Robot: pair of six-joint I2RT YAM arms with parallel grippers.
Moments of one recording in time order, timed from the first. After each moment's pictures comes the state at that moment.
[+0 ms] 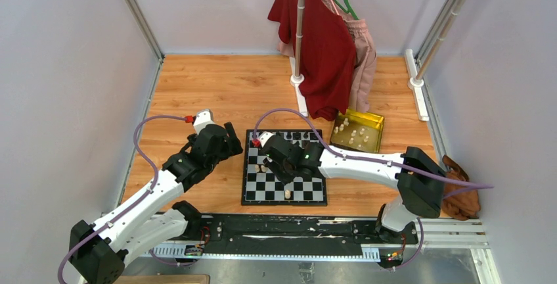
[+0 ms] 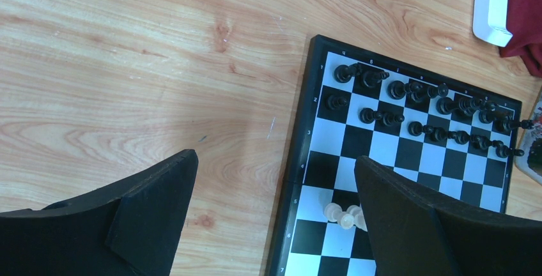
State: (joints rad) left arm -0.60 0.84 0.60 -0.47 -0.47 -0.75; right arm 1.15 1.57 1.09 -0.50 0.13 0.22
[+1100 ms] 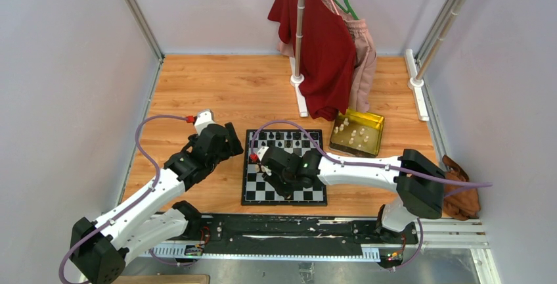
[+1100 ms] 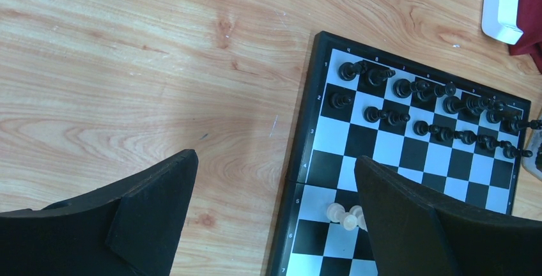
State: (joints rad) left arm -0.60 0.86 0.60 -0.48 -0.47 -0.75; right arm 1.22 1.57 1.04 -0.52 0.00 0.23
